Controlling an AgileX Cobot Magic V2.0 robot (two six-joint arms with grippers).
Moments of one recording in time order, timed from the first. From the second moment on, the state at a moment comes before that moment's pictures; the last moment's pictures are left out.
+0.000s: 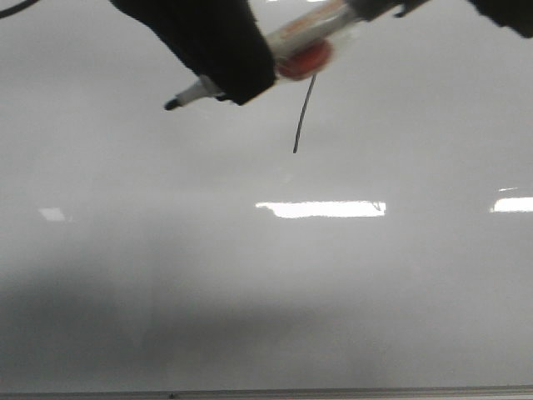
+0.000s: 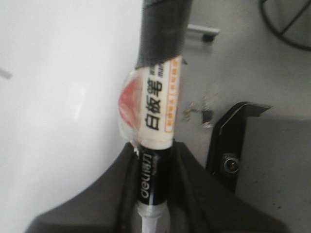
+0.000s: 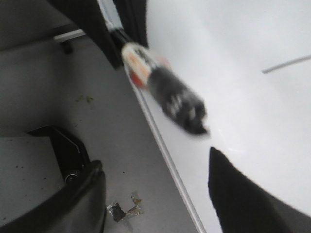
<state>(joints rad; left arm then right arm) -0.77 1.43 -1.28 -0.22 0.97 0.61 0.44 1.00 -1.02 0.36 0.98 -0.70</state>
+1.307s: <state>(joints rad) -0.08 1.43 -0.95 0.10 0.36 -0.14 0.28 0.91 -1.03 0.29 1.03 -0.58</state>
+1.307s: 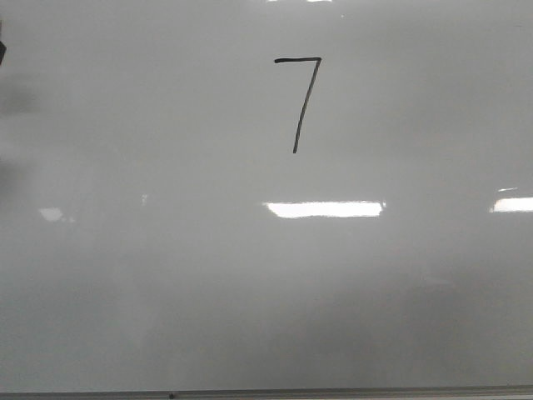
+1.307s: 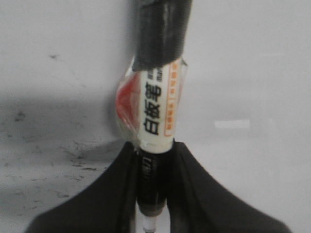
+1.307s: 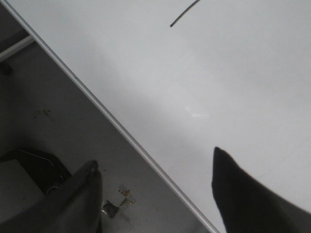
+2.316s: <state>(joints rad) -0.15 1.14 -1.01 0.13 0.65 -0.09 0.28 0.80 -1.03 0.20 1.03 -0.22</state>
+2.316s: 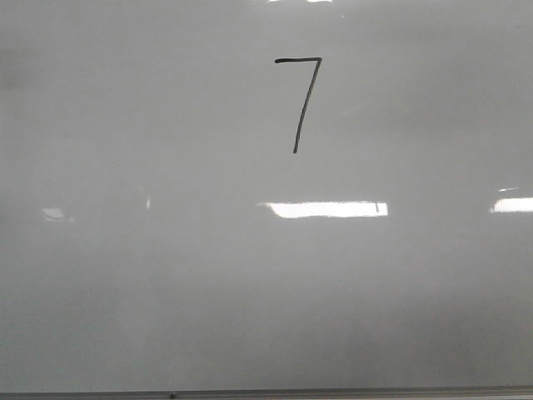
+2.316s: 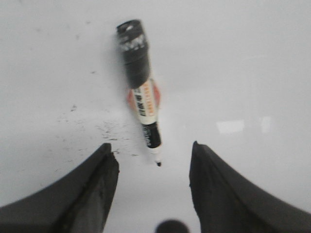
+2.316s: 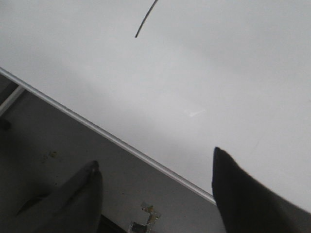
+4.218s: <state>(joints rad) -0.59 0.54 -0.81 0.11 0.77 -0.06 0.28 0.58 -0.85 0.11 1.00 -0.18</state>
